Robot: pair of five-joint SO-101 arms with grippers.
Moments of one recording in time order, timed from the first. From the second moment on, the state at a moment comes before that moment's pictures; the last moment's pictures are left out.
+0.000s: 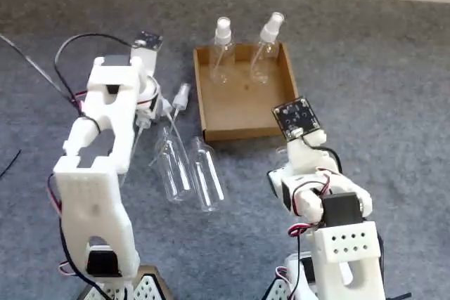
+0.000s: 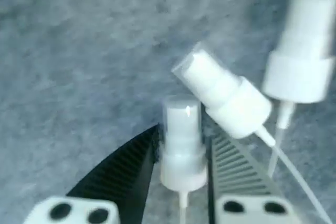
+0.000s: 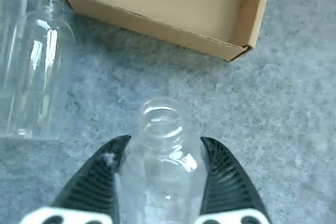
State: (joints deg) left arm -7.1 35.7 -14.1 69.7 -9.1; right arm -12.3 -63.6 55.6 69.7 17.9
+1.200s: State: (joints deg) left arm 10.8 -34.1 -22.5 93.5 2.6; right arm -38.6 -67.7 71.8 23.7 3.6
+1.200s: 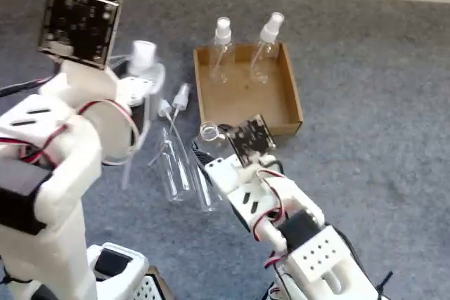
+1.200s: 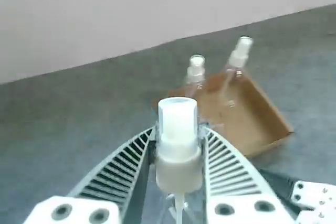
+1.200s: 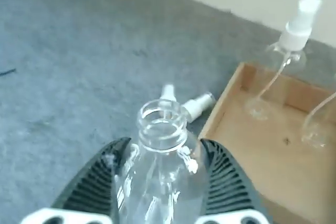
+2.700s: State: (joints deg) left arm 29.6 -46.5 22.5 37.9 5.6; right arm -38.6 -89.9 81.9 28.7 3.4
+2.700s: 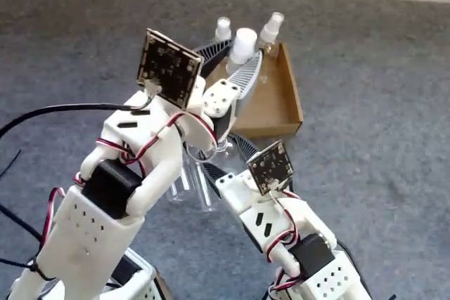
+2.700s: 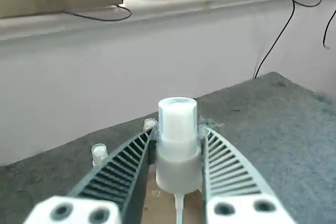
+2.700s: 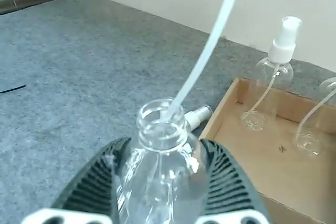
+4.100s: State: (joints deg) left arm 25.0 -57.5 33.5 50.1 -1.5; right arm -31.6 -89.9 81.9 28.7 -1.9
